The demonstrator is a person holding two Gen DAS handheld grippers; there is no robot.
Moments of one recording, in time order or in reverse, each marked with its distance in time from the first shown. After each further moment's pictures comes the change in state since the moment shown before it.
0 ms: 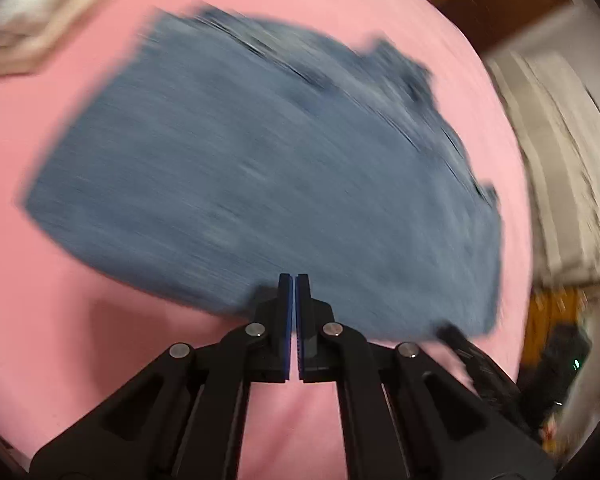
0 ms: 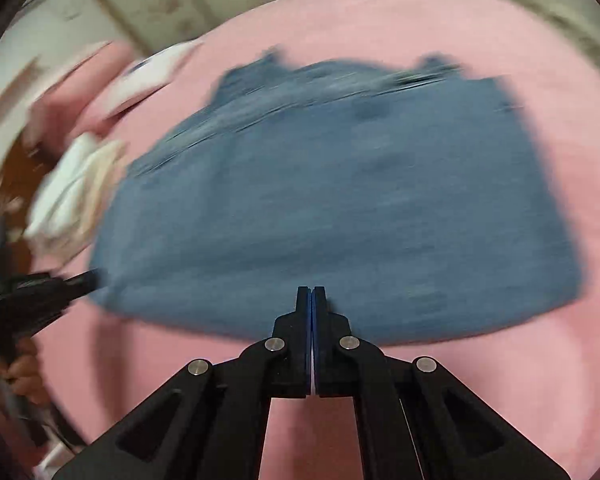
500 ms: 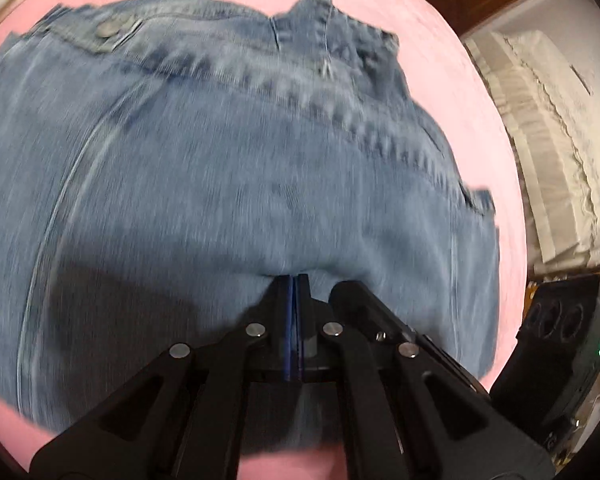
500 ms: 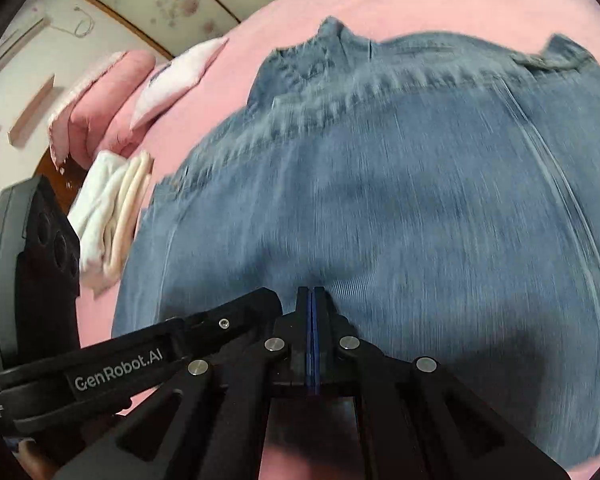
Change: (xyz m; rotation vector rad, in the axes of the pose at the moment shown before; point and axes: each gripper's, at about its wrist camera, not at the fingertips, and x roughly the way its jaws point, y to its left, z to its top) left arm 0.095 -0.065 0.070 0.035 -0.014 -0.035; right arm 0.136 0.022 0.109 0.116 -0.030 0.109
